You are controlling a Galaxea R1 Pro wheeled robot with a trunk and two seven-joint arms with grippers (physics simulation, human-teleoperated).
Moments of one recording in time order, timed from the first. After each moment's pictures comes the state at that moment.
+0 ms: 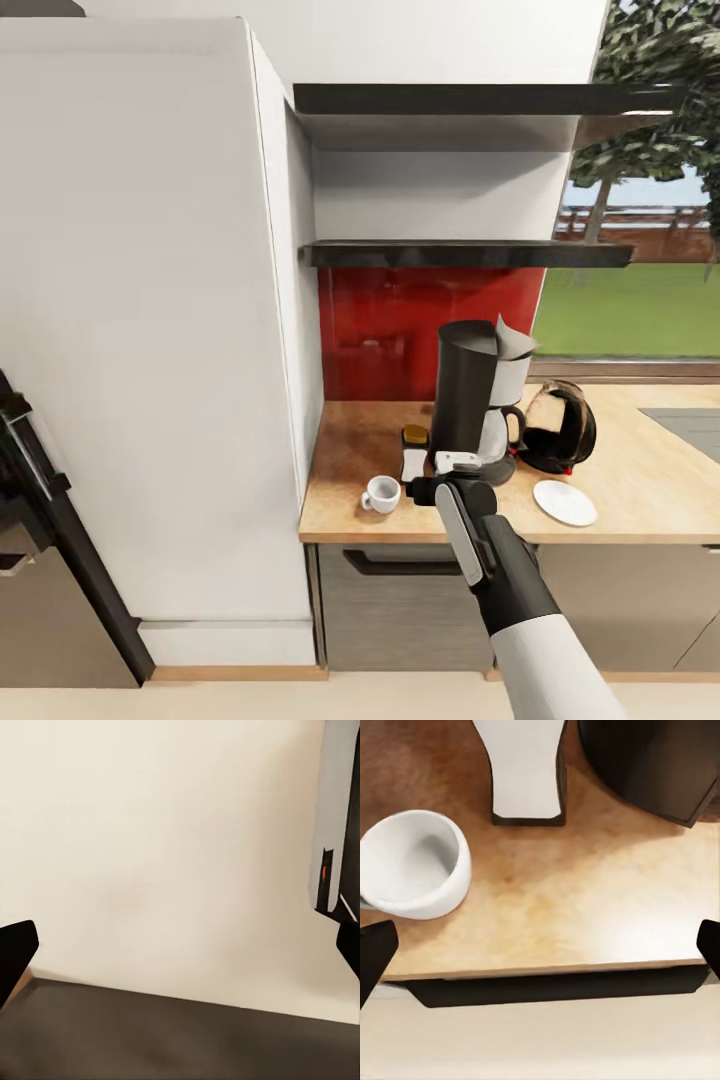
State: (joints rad) left arm 0.05 0.10 0.72 -0.30 -0.82 0.15 -0.01; right arm -0.63 0.17 0.12 -1.23 -0.21 0.95 -0.39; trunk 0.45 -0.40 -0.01
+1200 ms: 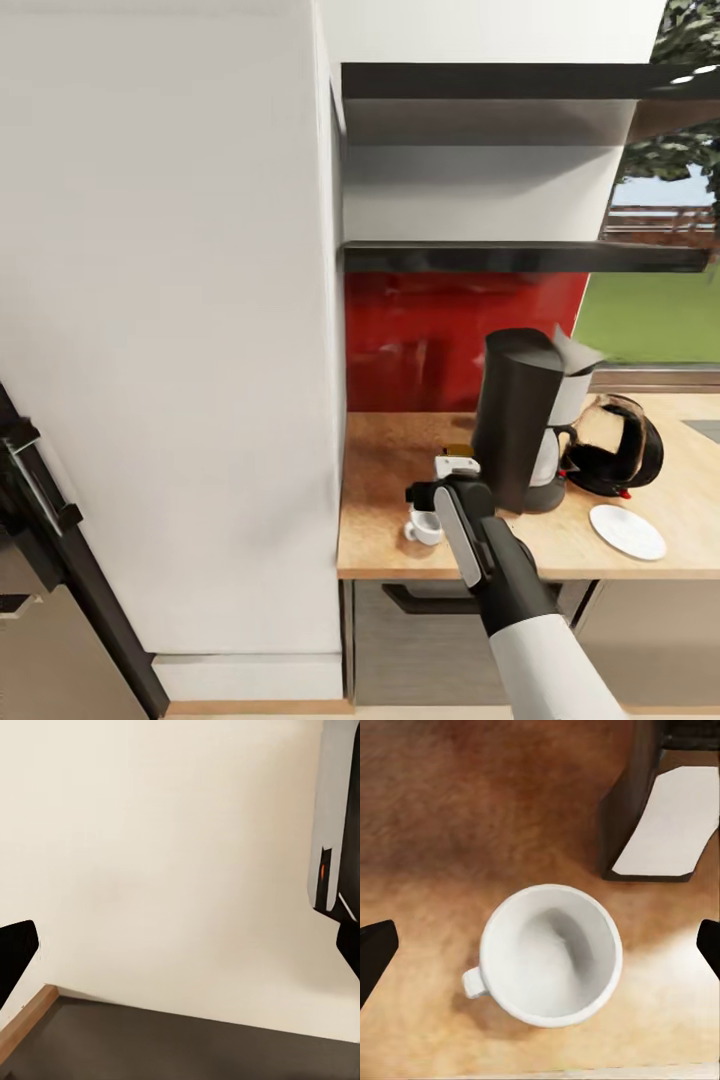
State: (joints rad) left arm 0.05 0.09 0.72 -0.30 -0.82 0.15 -0.01; right arm -0.63 0.17 0.12 -1.19 -0.21 0.95 -0.39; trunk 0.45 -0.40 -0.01
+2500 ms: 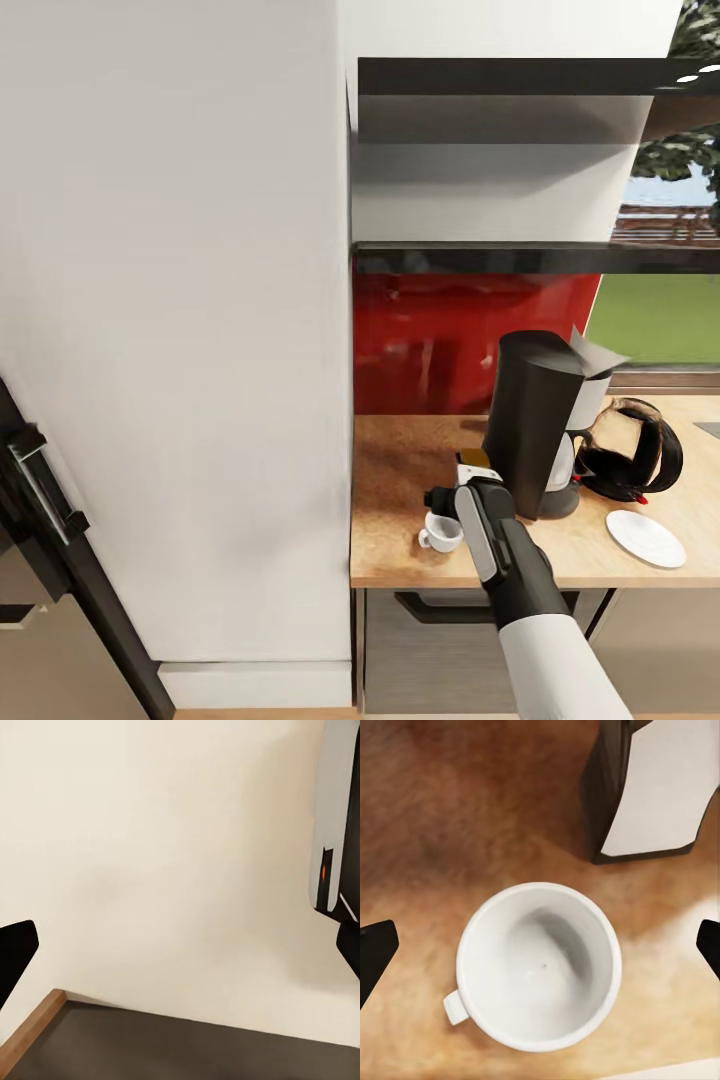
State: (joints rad) left arm 0.05 0.10 0.72 -0.30 -0.82 0.15 -0.01; right arm -0.63 0.17 -0.04 -1.16 -0.21 0.95 -0.39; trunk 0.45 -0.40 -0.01
